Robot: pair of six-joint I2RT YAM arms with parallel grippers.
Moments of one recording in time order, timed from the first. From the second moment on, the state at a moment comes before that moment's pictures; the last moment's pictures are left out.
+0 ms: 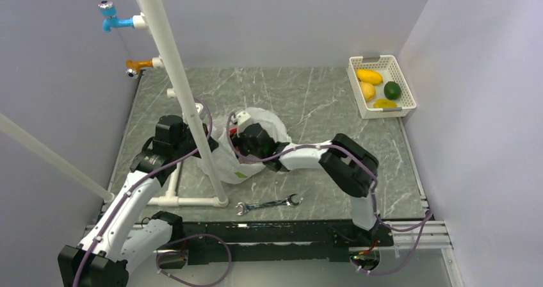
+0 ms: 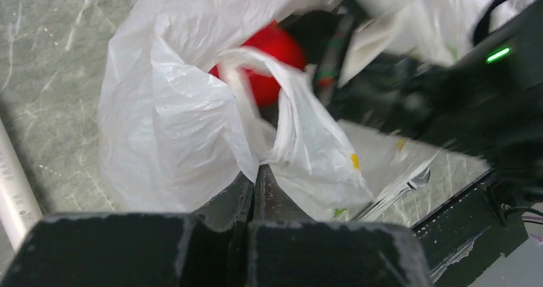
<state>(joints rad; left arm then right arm) -0.28 0.88 0.76 -0.44 0.32 -0.20 0.98 2.00 1.12 0.43 0.15 0.16</state>
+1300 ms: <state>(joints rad) -0.28 0.94 0.76 -0.45 0.29 -0.20 0.80 1.31 0.98 0.28 -0.31 0.26</state>
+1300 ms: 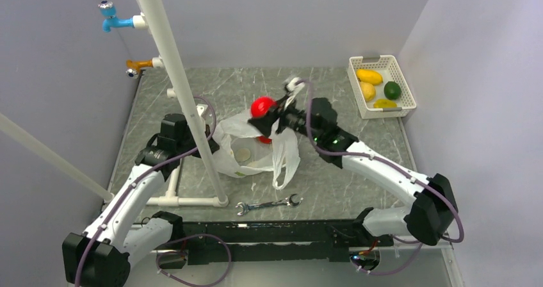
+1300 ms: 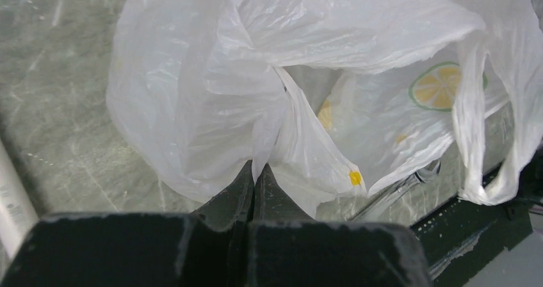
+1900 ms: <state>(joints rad) -0.38 1.18 0.78 -0.46 0.52 -0.15 0.24 1.49 1.06 0.06 0.42 0.21</state>
